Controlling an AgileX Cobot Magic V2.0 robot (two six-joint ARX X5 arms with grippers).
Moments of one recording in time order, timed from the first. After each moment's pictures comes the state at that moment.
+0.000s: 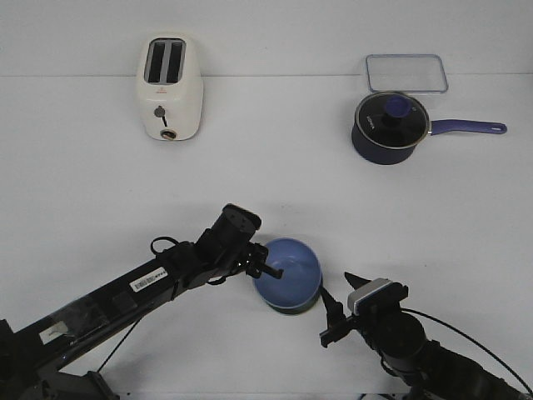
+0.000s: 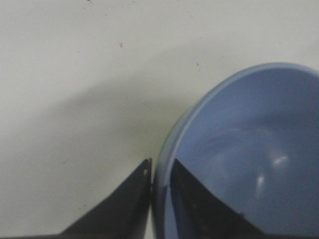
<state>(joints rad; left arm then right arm) -0.81 1.52 1.14 -0.35 0.06 -0.34 1.00 0.56 0.58 -0.48 0.37 0.39</state>
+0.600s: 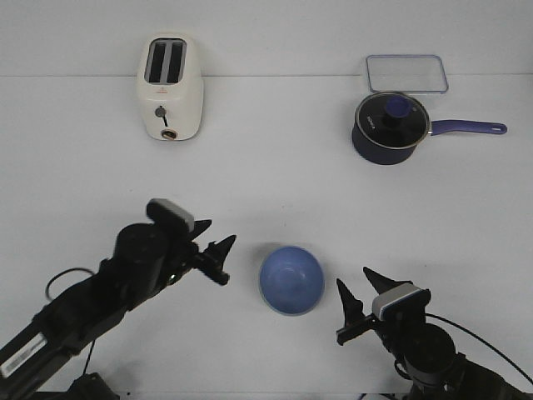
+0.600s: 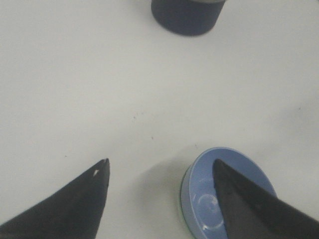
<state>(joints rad) -0.75 1.03 1.10 -0.41 -0.04 -0.20 1.00 0.44 0.58 -0.49 0.47 0.37</state>
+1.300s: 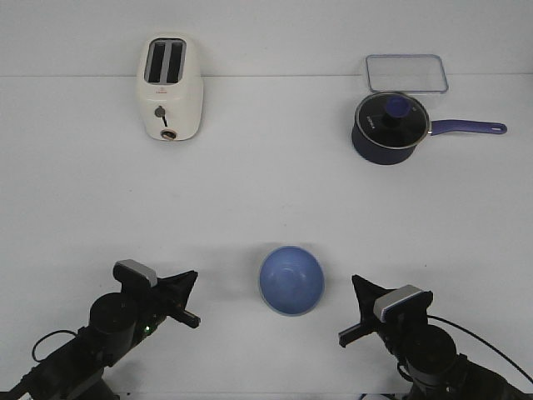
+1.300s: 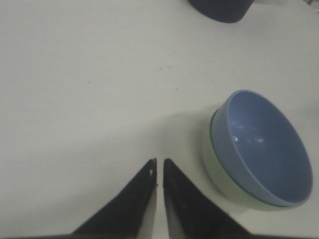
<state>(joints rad) -0.75 0.60 0.55 -0.22 -0.10 -0.38 1.00 0.42 0.58 -0.53 0.47 0.38</state>
